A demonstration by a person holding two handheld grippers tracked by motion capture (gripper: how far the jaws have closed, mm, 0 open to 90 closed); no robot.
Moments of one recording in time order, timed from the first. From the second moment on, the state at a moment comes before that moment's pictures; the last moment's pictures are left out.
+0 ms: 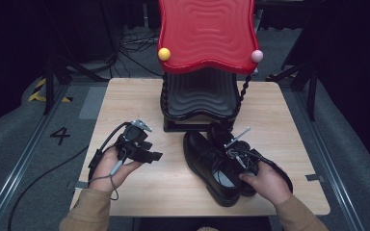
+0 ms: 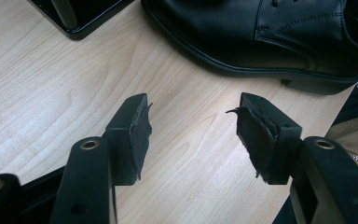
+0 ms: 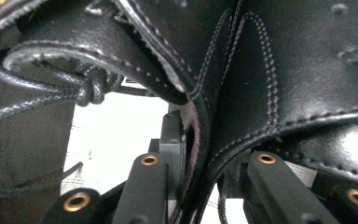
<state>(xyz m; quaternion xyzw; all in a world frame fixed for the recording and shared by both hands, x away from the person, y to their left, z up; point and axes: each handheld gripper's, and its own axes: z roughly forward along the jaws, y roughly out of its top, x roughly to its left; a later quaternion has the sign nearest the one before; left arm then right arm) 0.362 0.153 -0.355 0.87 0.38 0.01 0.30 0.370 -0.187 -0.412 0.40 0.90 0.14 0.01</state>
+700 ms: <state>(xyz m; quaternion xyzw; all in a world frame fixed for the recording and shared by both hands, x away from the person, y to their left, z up) 0.361 0.163 -0.351 0.87 0.39 0.02 0.31 0.365 -0.196 -0.384 0.38 0.91 0.15 0.01</state>
